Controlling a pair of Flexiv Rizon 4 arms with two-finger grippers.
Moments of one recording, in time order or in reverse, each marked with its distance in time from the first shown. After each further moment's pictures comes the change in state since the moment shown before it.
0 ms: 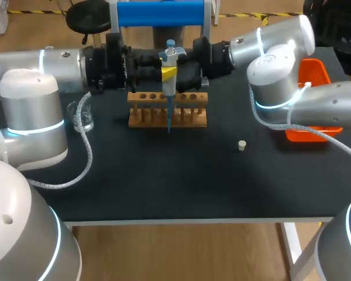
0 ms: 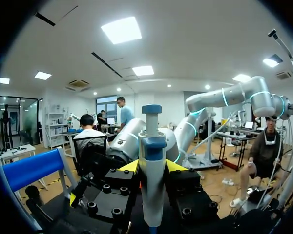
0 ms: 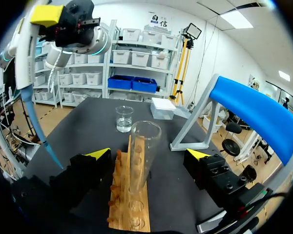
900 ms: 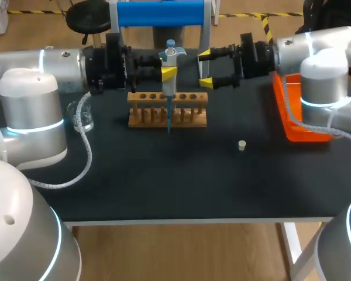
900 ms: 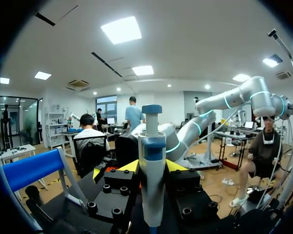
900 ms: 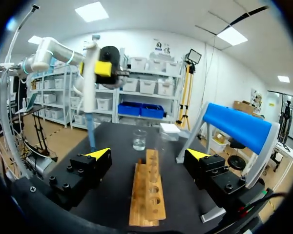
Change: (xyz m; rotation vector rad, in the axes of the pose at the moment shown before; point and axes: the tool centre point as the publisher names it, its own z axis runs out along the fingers) left arm 0.000 0.000 0.000 -0.002 0.001 0.000; right arm 0.028 0.017 -0.100 -0.256 0.077 0.009
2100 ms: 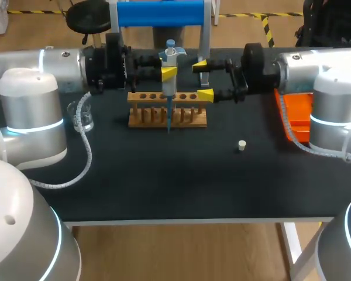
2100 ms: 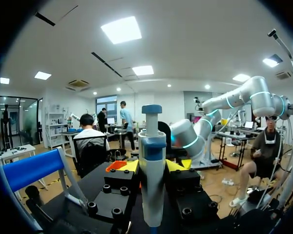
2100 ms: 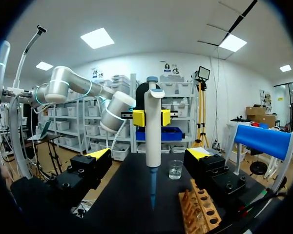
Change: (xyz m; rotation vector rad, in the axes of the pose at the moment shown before) left arm 0.000 0.000 0.000 0.000 0.000 0.000; right arm 0.108 0.076 0.013 -0.204 0.112 0.109
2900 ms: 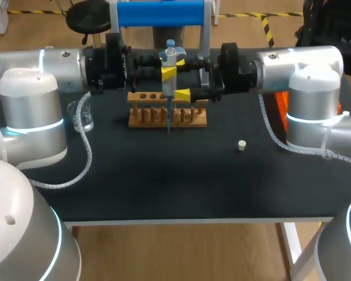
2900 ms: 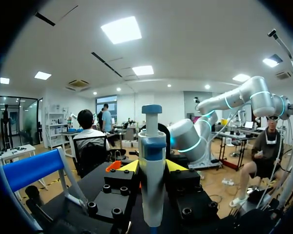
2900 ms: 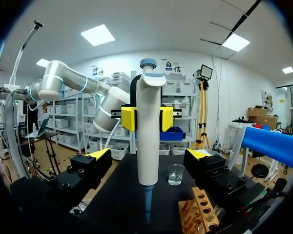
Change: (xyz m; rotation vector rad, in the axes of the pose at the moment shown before) left arm 0.000 0.000 0.000 0.000 0.000 0.000; right arm -0.010 -0.001 0.050 0.013 0.005 -0.018
